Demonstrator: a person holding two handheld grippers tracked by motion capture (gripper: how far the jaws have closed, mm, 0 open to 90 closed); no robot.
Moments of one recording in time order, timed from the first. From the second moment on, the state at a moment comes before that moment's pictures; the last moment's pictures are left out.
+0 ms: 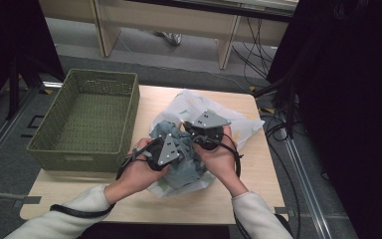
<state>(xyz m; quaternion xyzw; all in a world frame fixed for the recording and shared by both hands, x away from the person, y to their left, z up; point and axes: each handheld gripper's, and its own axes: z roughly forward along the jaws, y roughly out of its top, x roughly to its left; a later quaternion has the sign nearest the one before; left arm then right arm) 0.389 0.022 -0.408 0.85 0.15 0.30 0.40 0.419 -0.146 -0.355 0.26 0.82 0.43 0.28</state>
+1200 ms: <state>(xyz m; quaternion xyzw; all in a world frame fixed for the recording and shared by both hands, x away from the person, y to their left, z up) 0.418 0.064 -0.399 0.82 0.20 0.30 0.45 0.431 -0.165 -0.362 0.29 0.81 0.42 0.28</state>
